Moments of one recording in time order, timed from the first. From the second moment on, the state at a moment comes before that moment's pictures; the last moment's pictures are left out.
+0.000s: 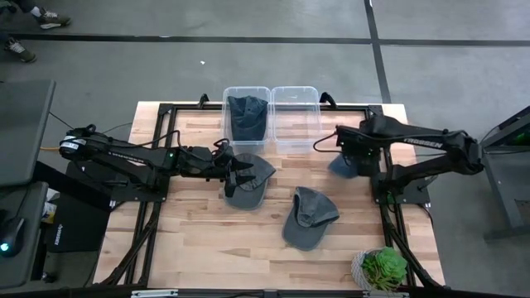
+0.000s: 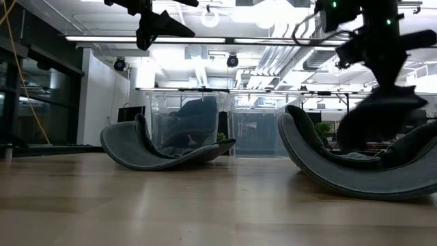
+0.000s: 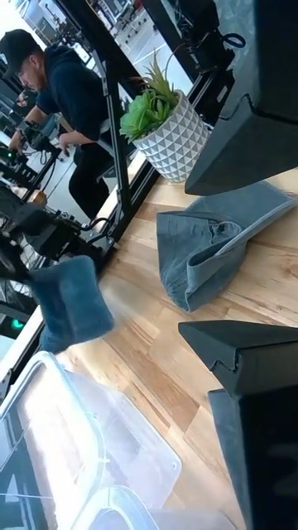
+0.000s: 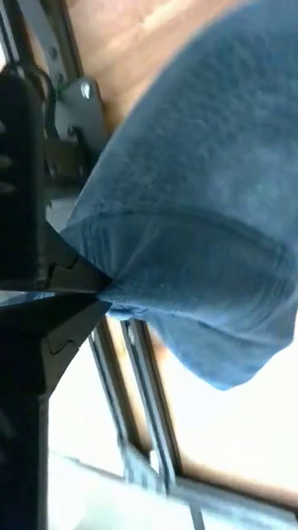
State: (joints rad) left arm -0.13 1.15 0.81 0.06 -0.20 -0.59; right arm -0.30 1.19 1.05 -1.55 0.29 -0.13
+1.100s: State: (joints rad) left arm 0.06 1.15 0.81 0.24 -0.26 -0.81; right arm -0.24 1.22 1.60 -1.34 0.48 -0.36
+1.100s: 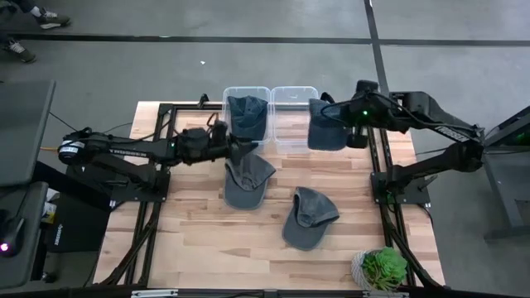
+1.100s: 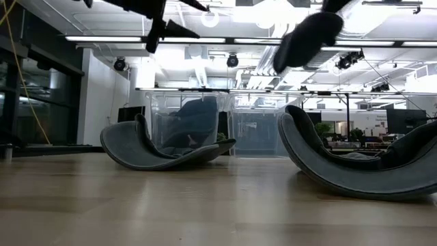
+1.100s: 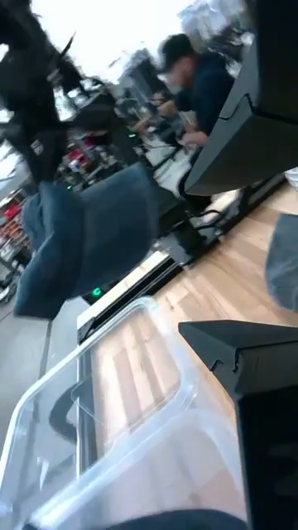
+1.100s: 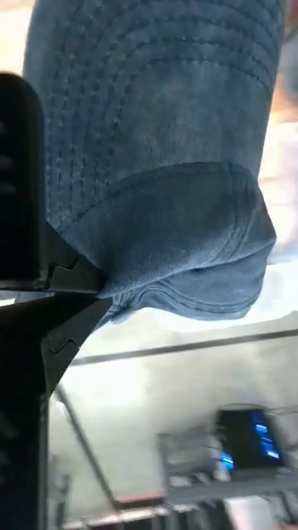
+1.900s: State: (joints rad) left arm 0.42 1.15 0.81 0.34 0.07 -1.16; right arm -0.35 1.38 1.61 -0.63 0.18 -0.58
